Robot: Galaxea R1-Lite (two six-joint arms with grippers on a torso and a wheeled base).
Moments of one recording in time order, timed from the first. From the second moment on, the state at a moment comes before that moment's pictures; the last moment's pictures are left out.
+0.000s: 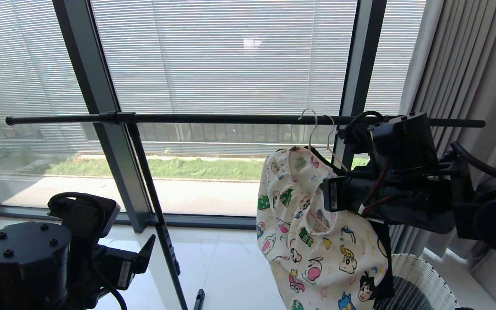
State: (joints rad) left arm -0.58 1.33 -0.29 -0.60 0.66 0.13; right arm 0.80 1.69 -1.08 -0.13 -0.27 0.35
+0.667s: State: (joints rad) left arm -0.58 1.31 -0.28 -0.60 0.66 0.13; right arm 0.83 1.69 -1.09 -0.15 -0.25 0.32
